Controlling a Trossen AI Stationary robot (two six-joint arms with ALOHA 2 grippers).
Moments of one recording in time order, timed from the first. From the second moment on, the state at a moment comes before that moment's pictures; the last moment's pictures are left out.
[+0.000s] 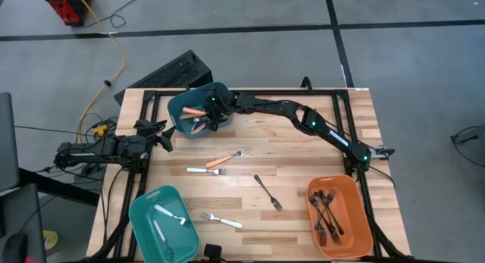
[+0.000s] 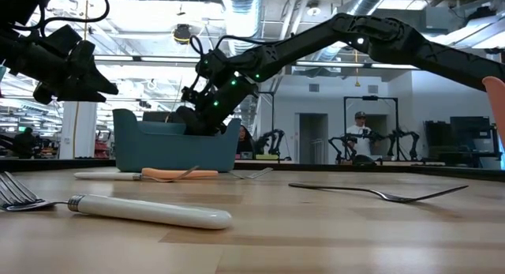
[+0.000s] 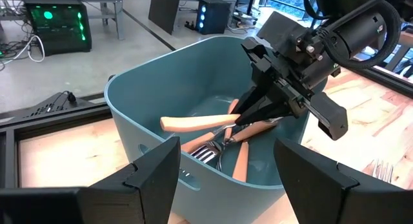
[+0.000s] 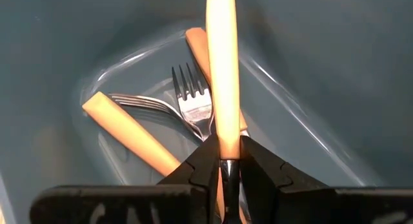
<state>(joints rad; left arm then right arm) -0.01 0.04 0.21 -0.62 -0.88 -0.54 -0.36 2.61 2.33 -0.43 -0.08 -0.11</state>
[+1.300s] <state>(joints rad) -0.01 0.04 0.21 -0.62 -0.87 -0.54 -0.32 2.04 2.33 -1.10 -0.07 -0.15</state>
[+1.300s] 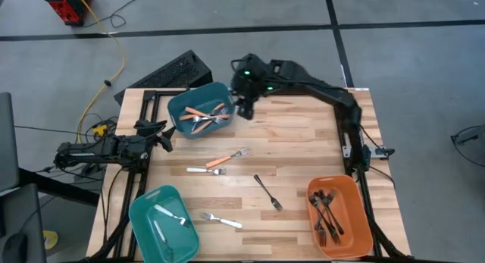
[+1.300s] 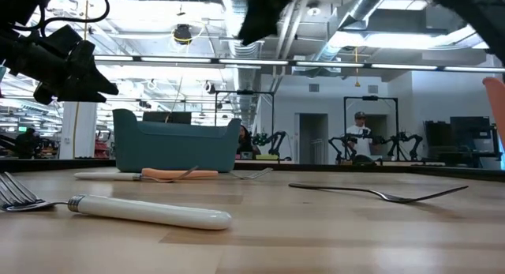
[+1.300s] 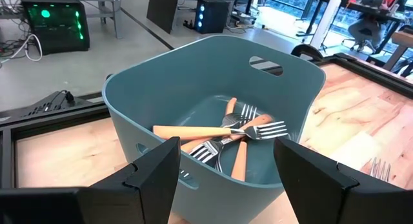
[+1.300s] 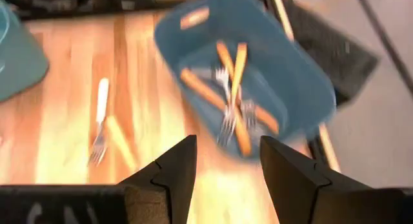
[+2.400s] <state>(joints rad) -0.01 0.04 0.21 -0.62 -0.85 -0.54 0.26 1.62 1.45 -1.24 0.32 0.91</state>
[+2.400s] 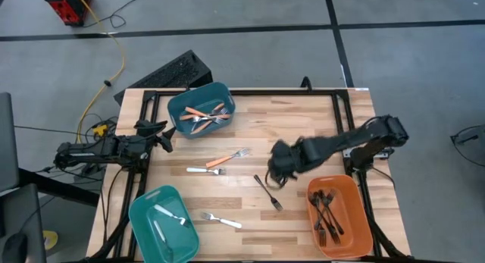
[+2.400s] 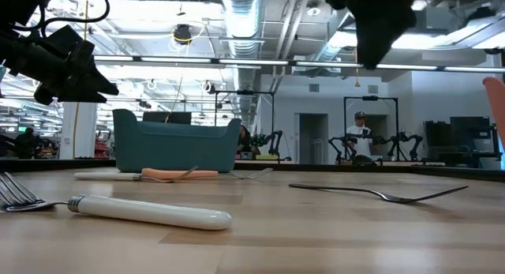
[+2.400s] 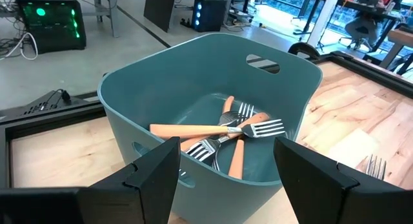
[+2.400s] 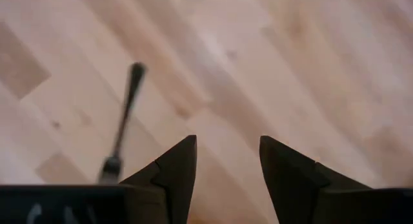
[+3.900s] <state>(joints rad) -0.01 0.04 0.21 -0.62 -0.85 -0.55 0.31 1.97 1.42 -0.91 0.08 0.94</state>
